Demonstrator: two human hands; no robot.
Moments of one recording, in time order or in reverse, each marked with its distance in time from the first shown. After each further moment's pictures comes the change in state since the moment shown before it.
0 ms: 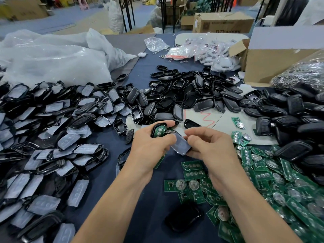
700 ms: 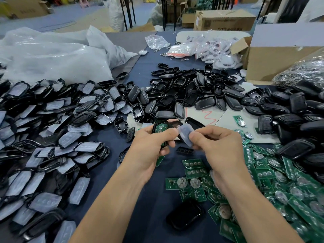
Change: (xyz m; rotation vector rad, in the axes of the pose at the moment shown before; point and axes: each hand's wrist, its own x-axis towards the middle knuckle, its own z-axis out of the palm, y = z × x) left_hand -0.001 0.004 -0.002 -0.175 -0.043 -0.139; right_hand 0.001 0.000 -0.002 -0.087 0.136 -0.120
